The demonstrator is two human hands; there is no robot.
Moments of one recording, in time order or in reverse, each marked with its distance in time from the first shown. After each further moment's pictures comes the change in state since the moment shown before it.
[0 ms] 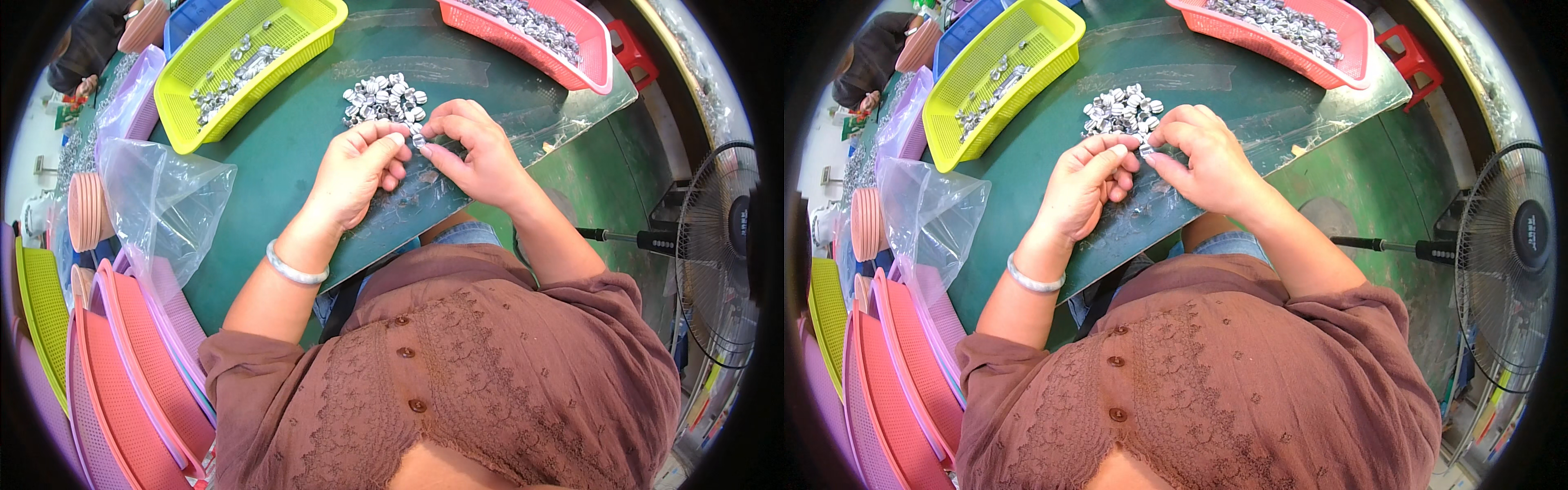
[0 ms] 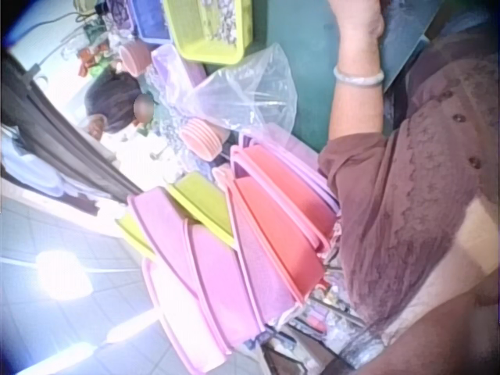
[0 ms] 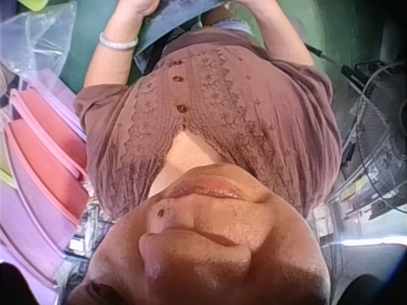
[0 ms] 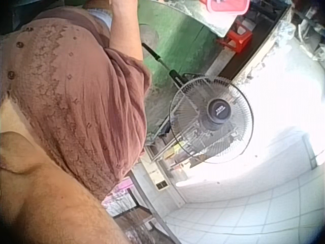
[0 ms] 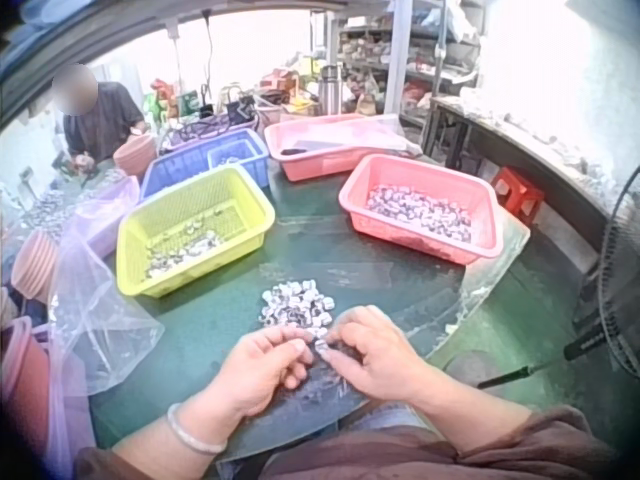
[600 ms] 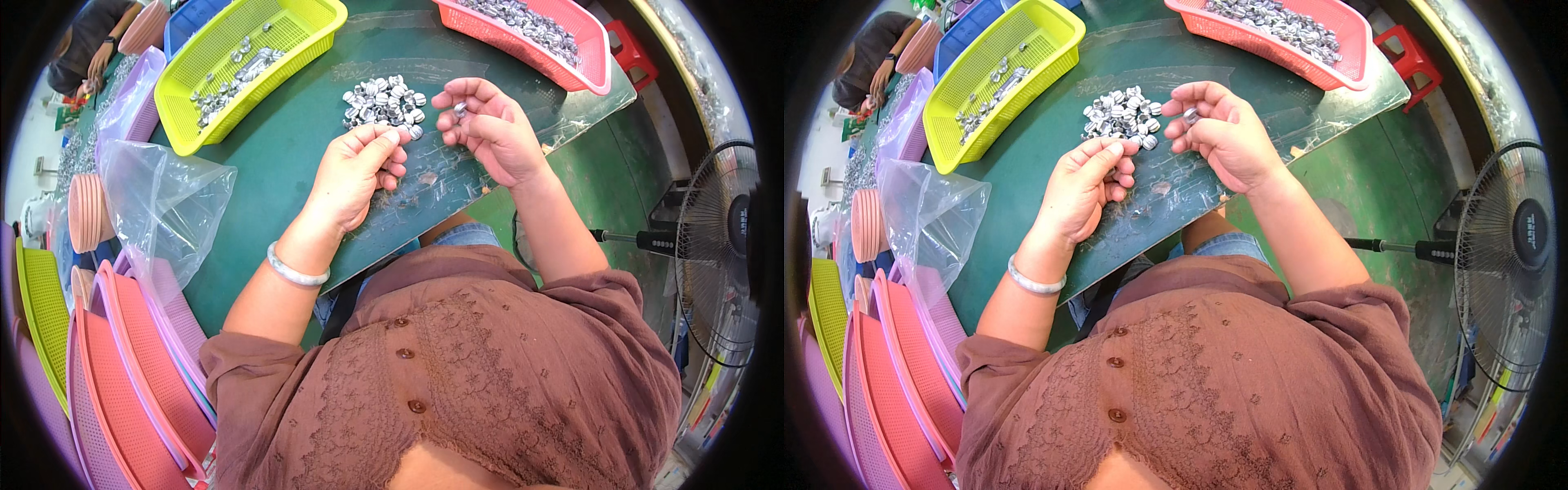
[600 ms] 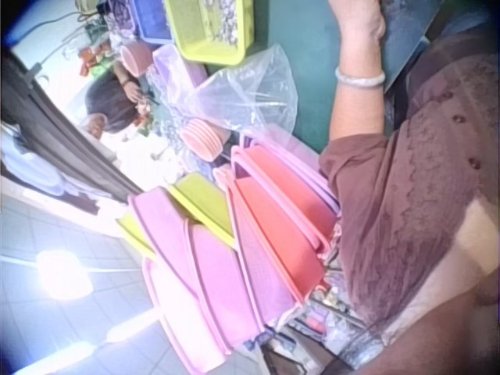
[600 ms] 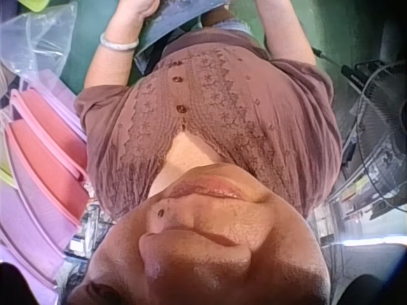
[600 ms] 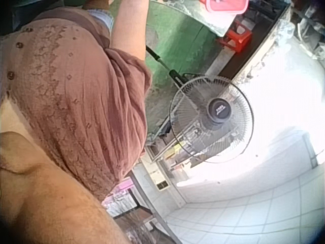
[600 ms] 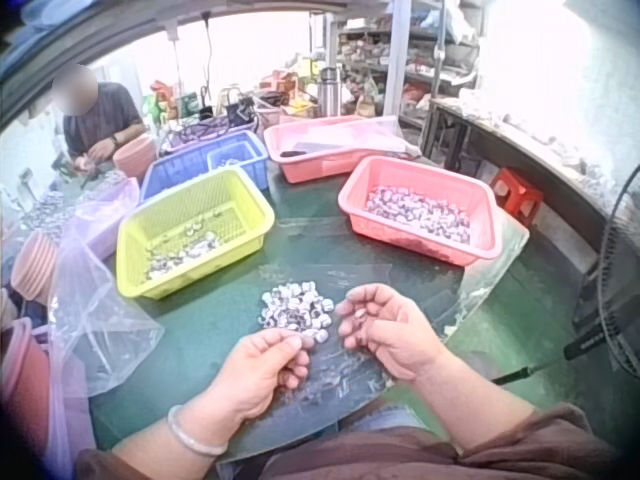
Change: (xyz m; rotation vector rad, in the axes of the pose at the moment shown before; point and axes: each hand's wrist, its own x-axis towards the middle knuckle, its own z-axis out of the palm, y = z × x) left_hand -0.002 0.001 0.003 0.006 0.041 -0.011; right_hand 0.011 0.007 -0.013 1.236 0.149 0.607
